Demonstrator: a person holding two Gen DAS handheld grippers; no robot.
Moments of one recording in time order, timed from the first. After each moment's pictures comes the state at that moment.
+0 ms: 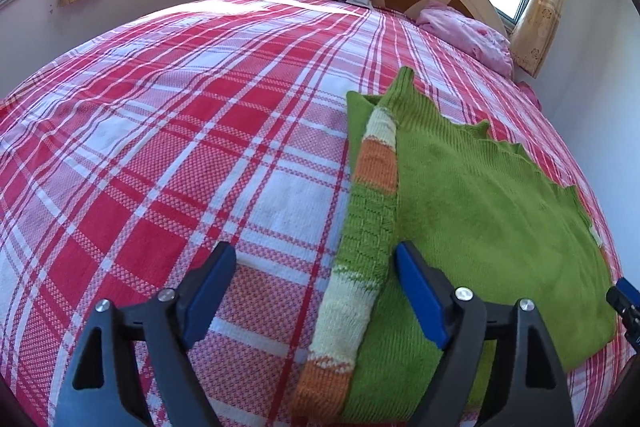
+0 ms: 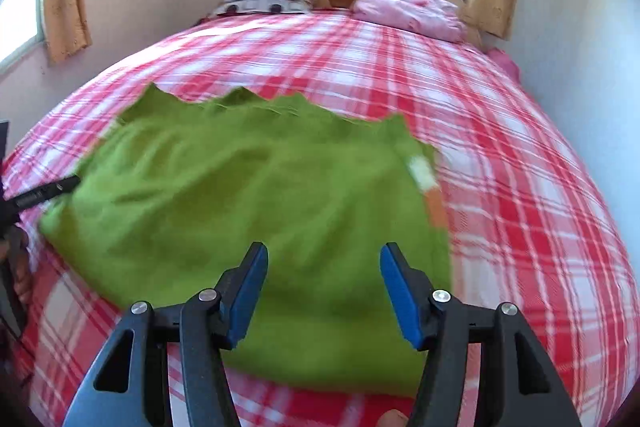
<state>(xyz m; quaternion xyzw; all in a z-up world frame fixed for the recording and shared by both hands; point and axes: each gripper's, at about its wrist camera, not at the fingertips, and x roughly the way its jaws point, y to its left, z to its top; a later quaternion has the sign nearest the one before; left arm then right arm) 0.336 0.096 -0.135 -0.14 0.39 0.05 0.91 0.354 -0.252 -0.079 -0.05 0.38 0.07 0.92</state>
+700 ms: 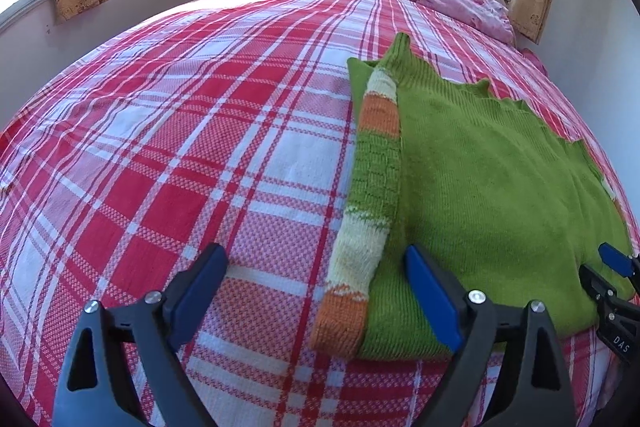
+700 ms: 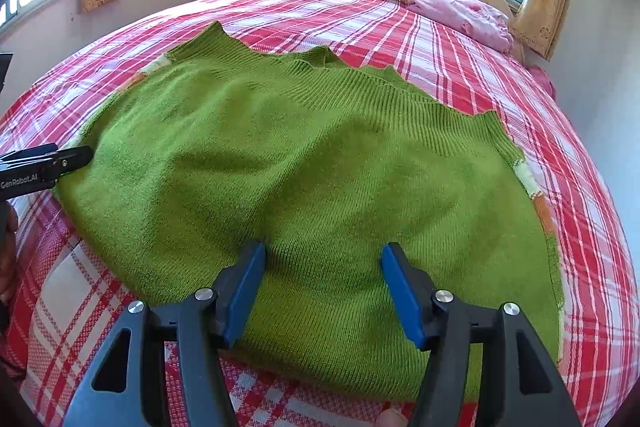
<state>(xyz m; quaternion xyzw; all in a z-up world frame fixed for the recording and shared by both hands) 0.313 0.087 -0.141 -0.08 0.42 0.05 0.90 0.345 -0.188 -0.123 -0.12 0.41 0.08 0.90</state>
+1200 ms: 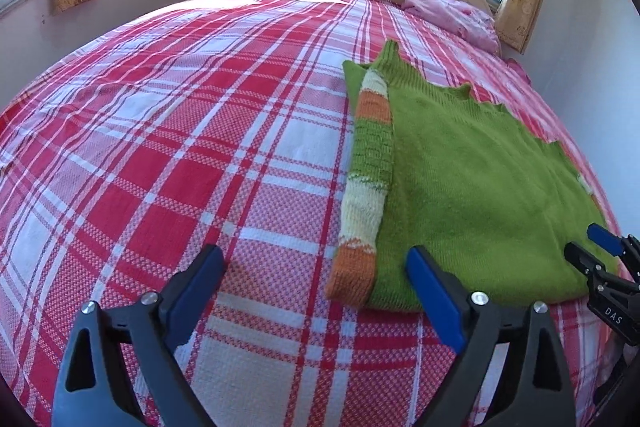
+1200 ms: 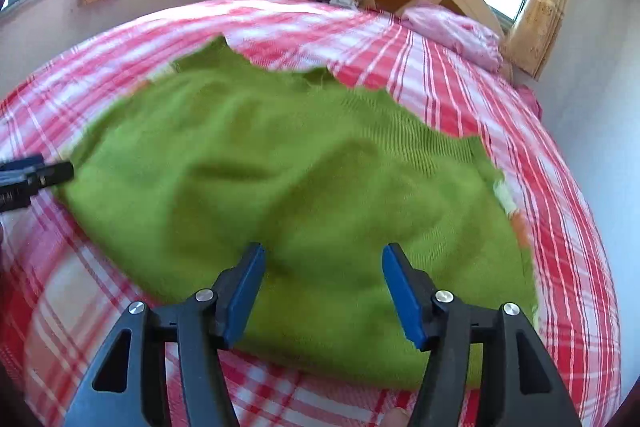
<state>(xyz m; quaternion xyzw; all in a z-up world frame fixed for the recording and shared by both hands) 0.285 0.104 -0.136 -0.13 0.40 0.02 0.91 0.340 -0.168 -0.093 -0.13 0.37 0.09 0.91</state>
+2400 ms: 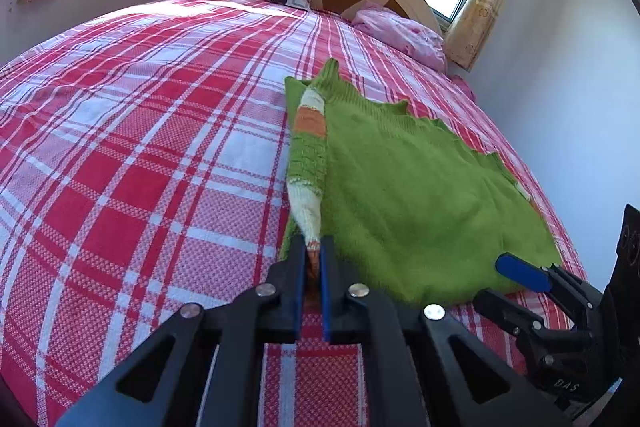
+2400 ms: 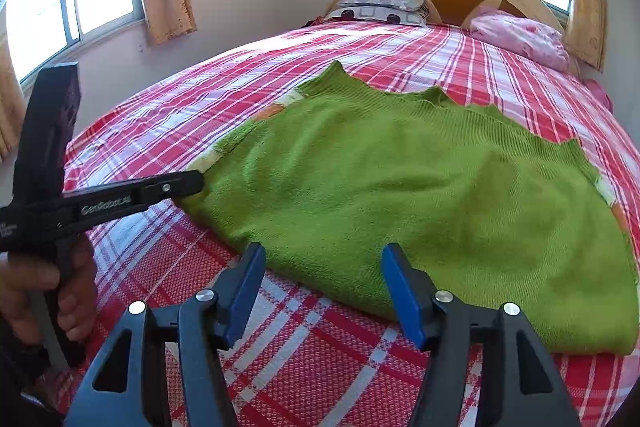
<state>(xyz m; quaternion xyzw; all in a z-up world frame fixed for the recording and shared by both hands) 0.270 0.099 -0.127 -0.16 0.37 -0.08 0.91 0.311 -0.127 -0.111 -0.05 0.36 0.22 0.91</state>
